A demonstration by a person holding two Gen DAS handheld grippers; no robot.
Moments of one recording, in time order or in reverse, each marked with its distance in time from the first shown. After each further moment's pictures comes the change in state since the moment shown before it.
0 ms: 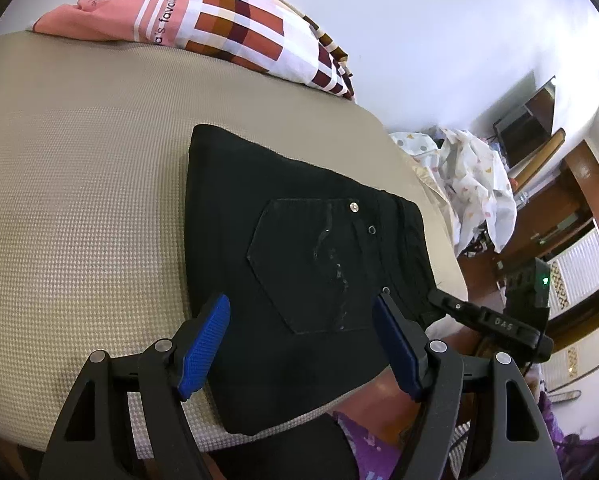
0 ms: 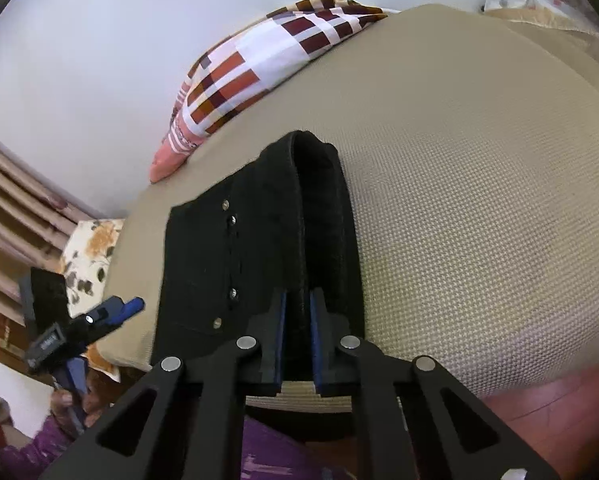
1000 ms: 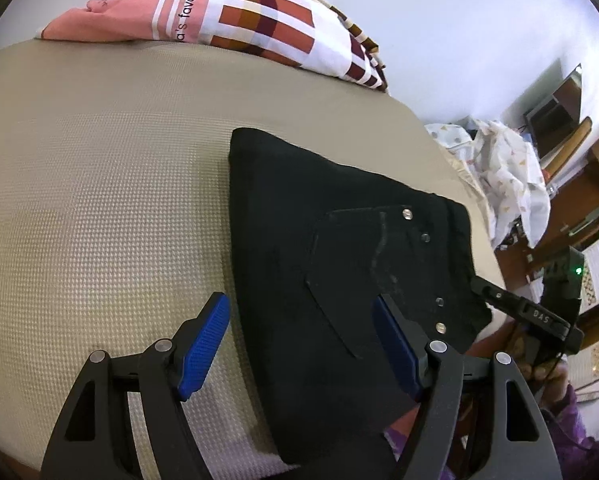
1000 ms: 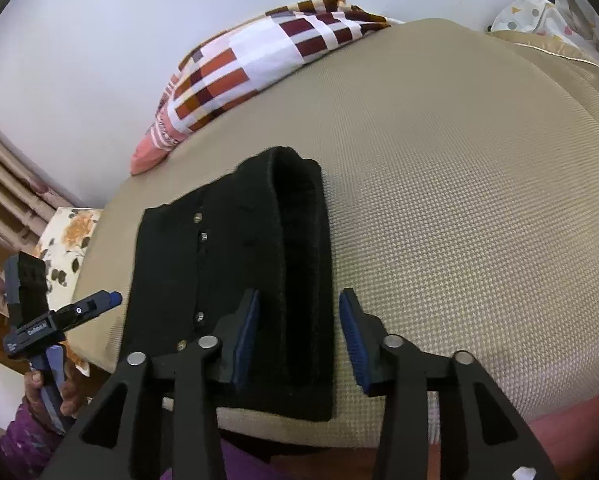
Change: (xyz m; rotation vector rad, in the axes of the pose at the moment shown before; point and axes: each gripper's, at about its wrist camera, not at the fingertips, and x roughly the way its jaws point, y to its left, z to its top) left arm 0.015 0.020 0.013 0.020 0.032 0.128; right arm 0.014 -0.001 0.023 -0.068 -0.010 -0.075
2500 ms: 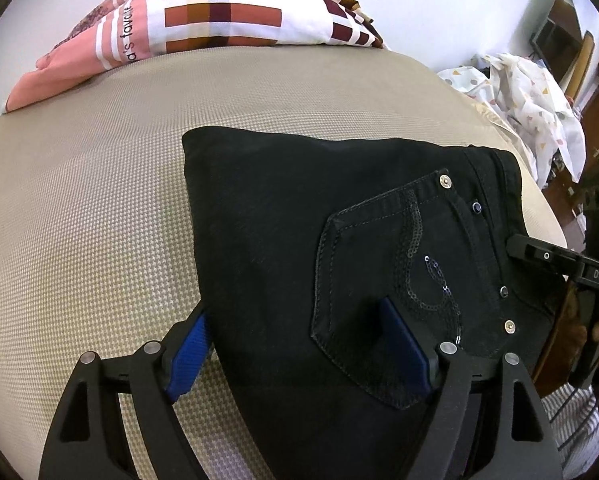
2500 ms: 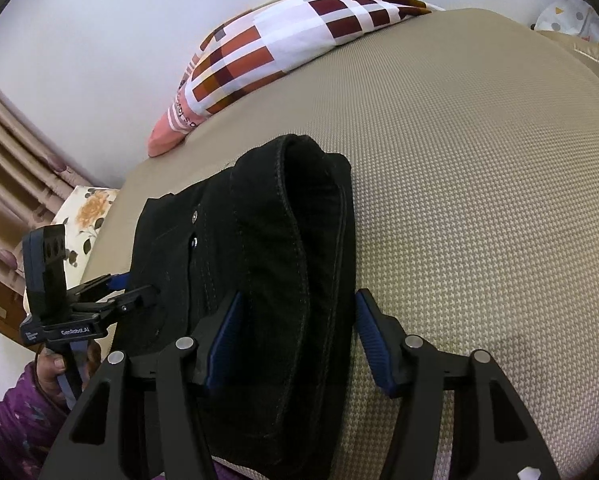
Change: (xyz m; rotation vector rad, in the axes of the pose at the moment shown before) left arm 0.055 -0.026 0.006 0.232 0.053 0.172; right arm 0.038 -0.001 0.010 -0.090 0.034 0.098
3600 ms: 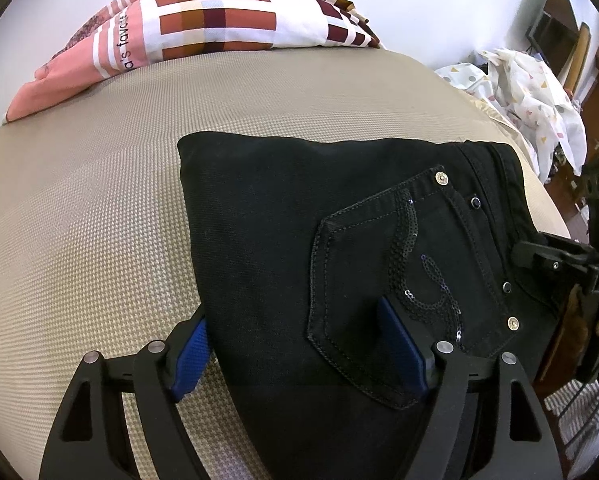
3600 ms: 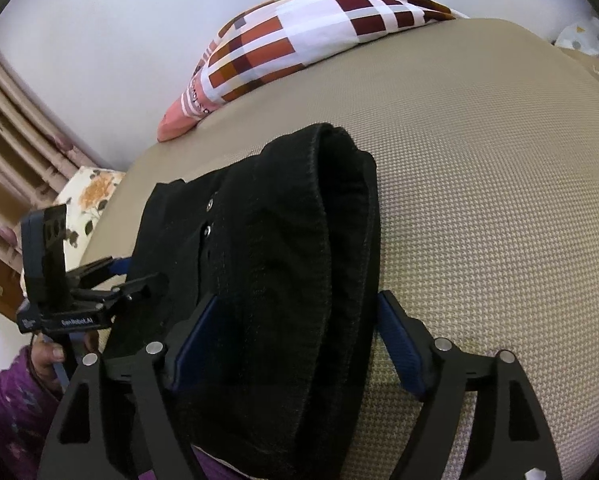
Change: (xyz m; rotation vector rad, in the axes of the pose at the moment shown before) left arm 0.001 -0.003 0.000 0.025 -0.013 0.014; right arm 0.007 0.014 0.001 -0.085 0.029 -0.001
